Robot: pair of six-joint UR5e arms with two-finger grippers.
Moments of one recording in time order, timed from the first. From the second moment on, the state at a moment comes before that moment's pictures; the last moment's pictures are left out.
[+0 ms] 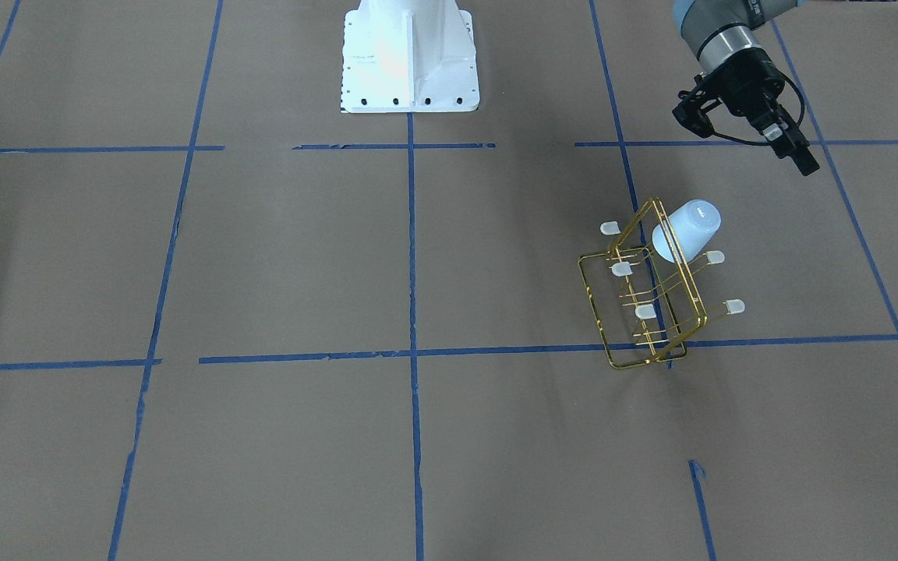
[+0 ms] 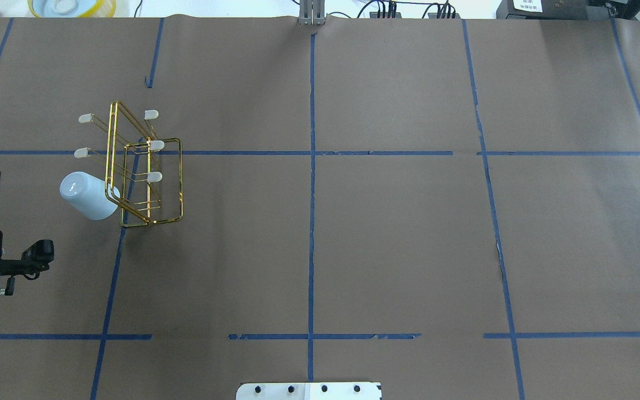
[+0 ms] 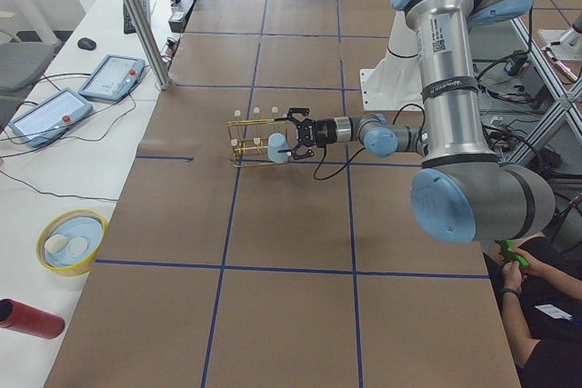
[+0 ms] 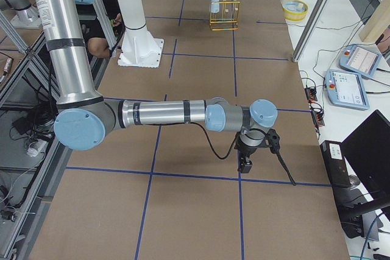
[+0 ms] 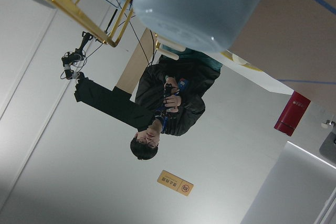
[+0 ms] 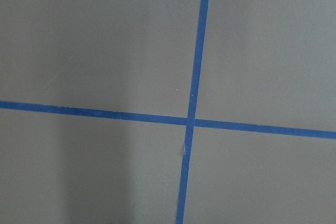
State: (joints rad) left arm -0.22 -1.20 -2.13 -1.63 -0.13 0.27; right arm 1.49 -1.38 1.46 -1.67 2.30 -0.04
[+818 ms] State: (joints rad) left arm -0.33 -1.17 -2.11 -1.76 -0.39 -0.85; right arm 1.49 -1.38 1.46 -1.67 2.30 -0.04
